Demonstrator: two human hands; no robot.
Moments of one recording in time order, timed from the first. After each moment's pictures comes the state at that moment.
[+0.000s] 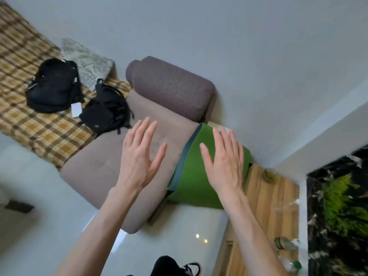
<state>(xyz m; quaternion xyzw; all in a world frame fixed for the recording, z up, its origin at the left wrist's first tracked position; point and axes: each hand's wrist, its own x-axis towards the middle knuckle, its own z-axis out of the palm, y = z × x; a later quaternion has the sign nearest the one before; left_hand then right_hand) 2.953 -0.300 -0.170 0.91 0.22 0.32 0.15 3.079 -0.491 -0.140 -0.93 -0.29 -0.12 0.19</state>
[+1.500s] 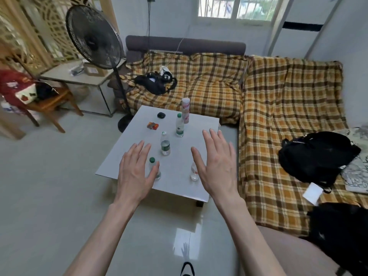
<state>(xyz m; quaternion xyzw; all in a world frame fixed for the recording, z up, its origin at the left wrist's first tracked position) 2.268 0.136 -0.202 0.56 0.78 0.27 -0.05 2.489 0.217 -0.127 -0.52 -0.81 0.06 0.26</state>
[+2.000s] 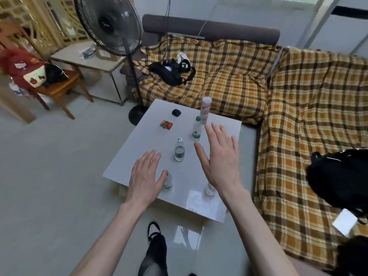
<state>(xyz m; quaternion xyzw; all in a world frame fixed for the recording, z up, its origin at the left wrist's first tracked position) 2.164 0.250 -0.262 0.55 0.81 0.20 0.04 2.356 0.368 -0.162 -0.47 -0.84 0.07 0.24</state>
